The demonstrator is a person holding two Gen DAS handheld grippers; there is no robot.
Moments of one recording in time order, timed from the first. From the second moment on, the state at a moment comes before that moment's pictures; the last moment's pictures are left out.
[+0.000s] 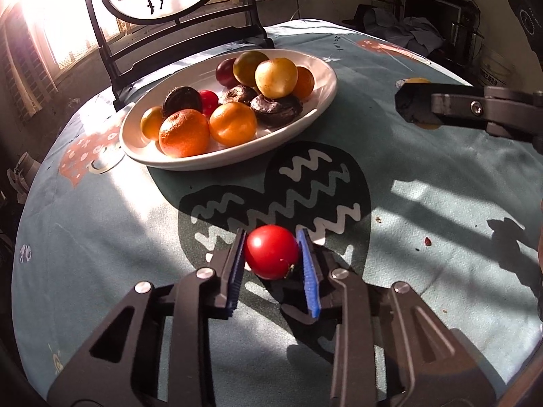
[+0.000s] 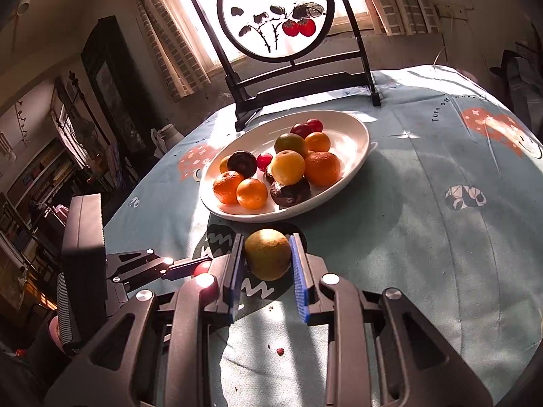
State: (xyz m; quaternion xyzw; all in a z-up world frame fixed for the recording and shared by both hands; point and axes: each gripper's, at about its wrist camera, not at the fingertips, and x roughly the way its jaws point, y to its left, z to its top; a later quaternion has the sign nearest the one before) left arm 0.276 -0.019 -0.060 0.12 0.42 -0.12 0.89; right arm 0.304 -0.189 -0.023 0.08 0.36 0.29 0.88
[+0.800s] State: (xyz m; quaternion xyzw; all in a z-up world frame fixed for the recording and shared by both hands) left arm 0.388 0.025 0.027 0.04 0.35 -0.04 0.94; right arm 0.404 -0.153 0.014 0.06 0.31 0.29 0.91
